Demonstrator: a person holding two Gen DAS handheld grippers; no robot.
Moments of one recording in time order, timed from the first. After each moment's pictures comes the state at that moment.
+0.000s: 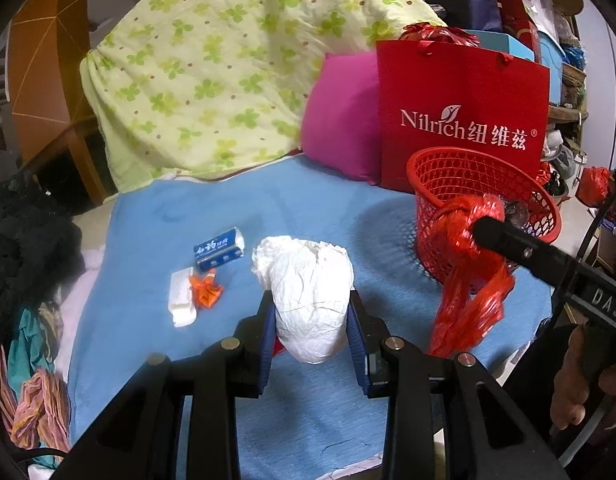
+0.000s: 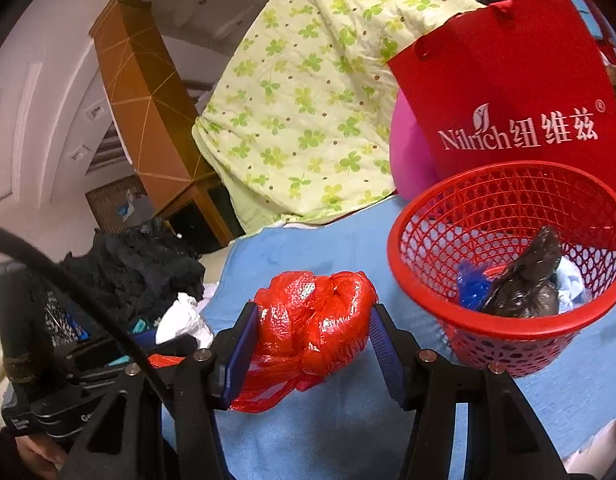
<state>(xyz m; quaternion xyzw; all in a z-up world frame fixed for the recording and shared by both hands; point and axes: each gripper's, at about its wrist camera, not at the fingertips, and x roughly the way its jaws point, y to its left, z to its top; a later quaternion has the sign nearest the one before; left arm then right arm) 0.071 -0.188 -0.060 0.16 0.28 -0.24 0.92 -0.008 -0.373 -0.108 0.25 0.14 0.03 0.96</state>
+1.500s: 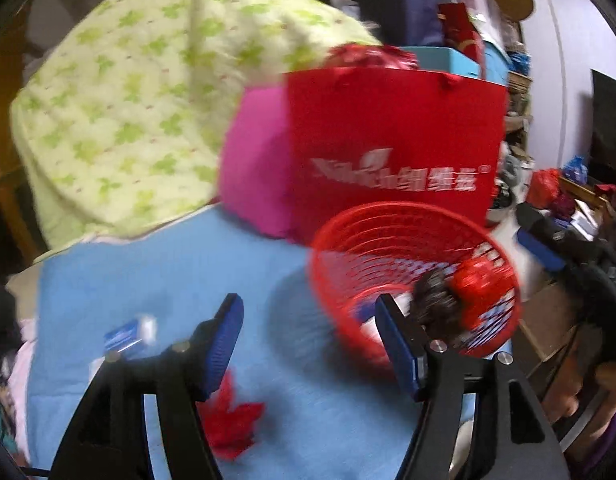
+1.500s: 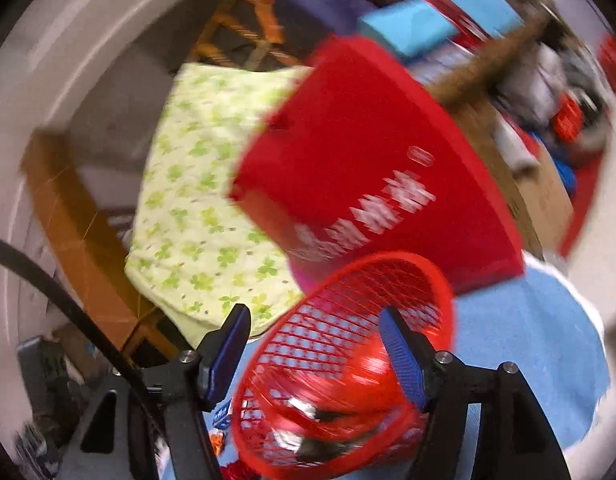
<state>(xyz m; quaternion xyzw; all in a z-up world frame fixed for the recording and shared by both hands) 0.106 -0.280 -0.039 0.16 0.23 -0.34 0.90 -0.058 -0.497 -0.094 0.31 0.00 -0.11 0.94</state>
